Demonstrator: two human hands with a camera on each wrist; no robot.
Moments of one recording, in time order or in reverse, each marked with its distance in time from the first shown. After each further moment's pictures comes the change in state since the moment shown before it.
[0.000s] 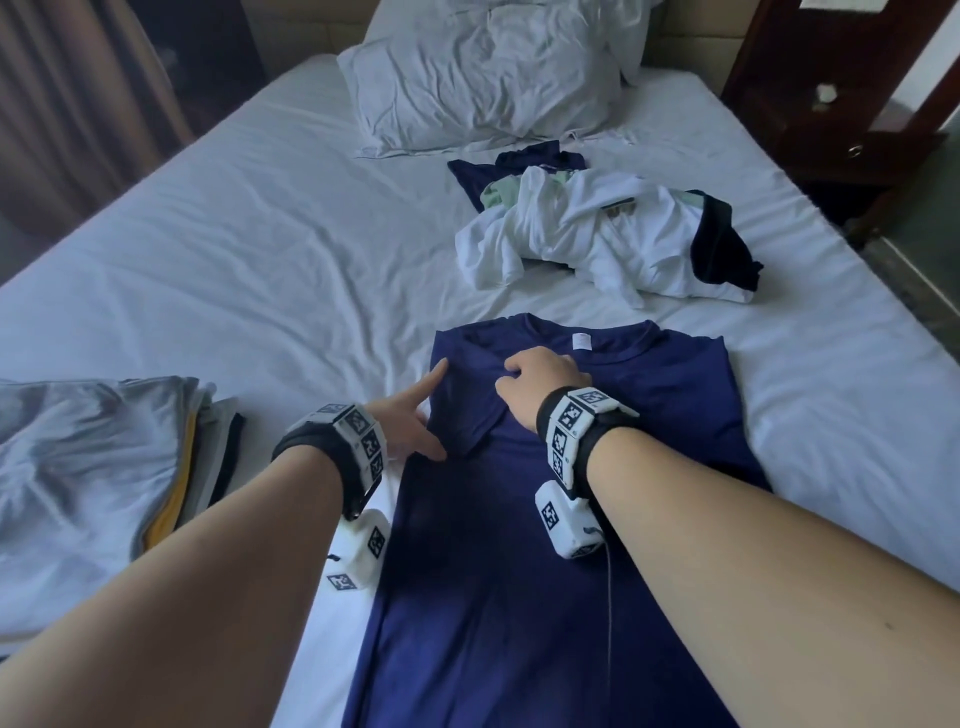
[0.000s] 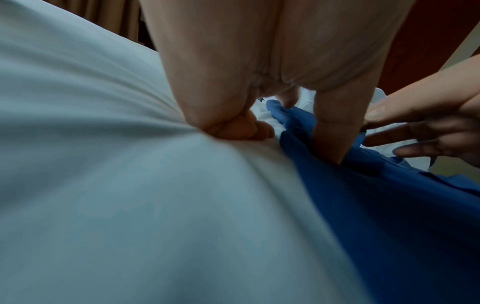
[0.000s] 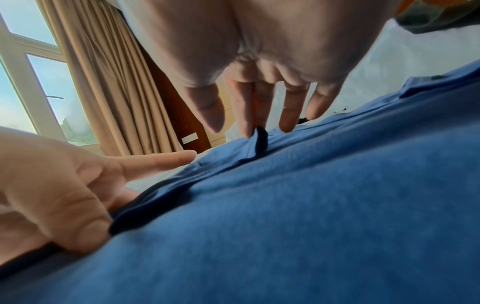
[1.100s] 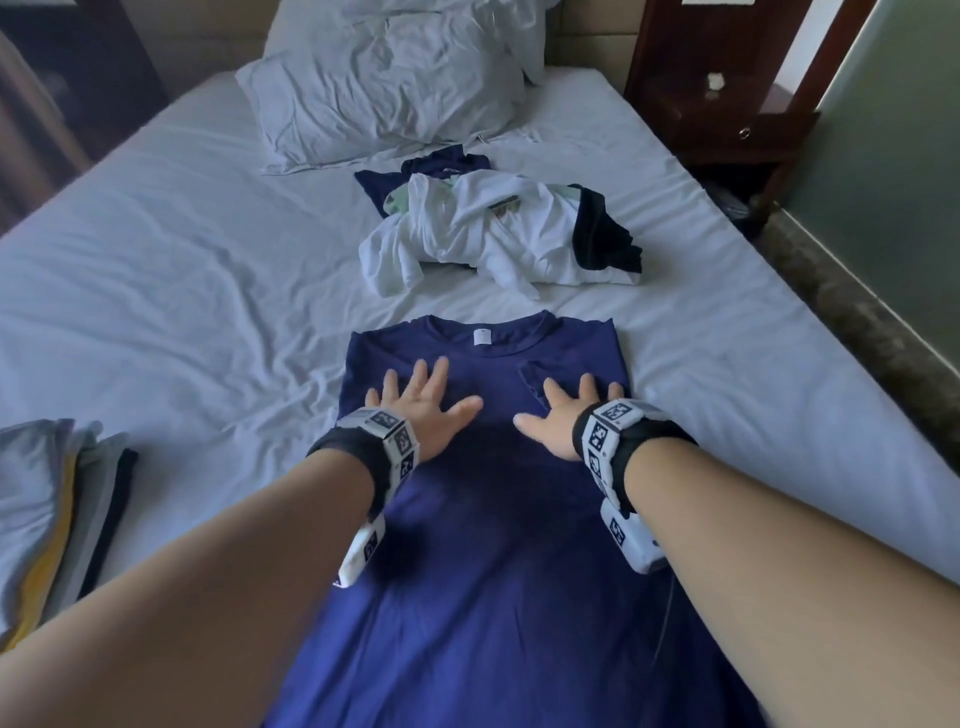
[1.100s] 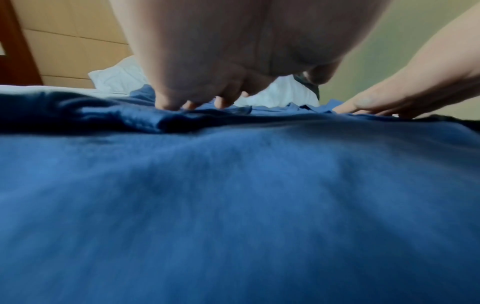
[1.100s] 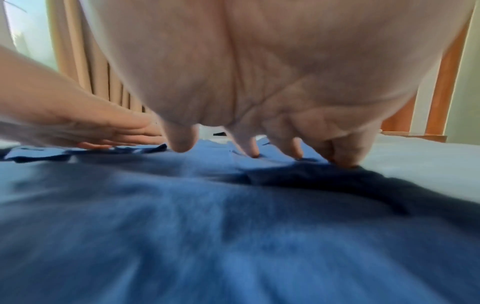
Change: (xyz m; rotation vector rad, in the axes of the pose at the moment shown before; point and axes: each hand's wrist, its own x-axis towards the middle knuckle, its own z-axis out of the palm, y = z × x) left_hand 0.017 0.093 0.105 0.675 0.174 0.016; right_hand -0.045 0.140 -0.042 -0.228 -0.218 0.328
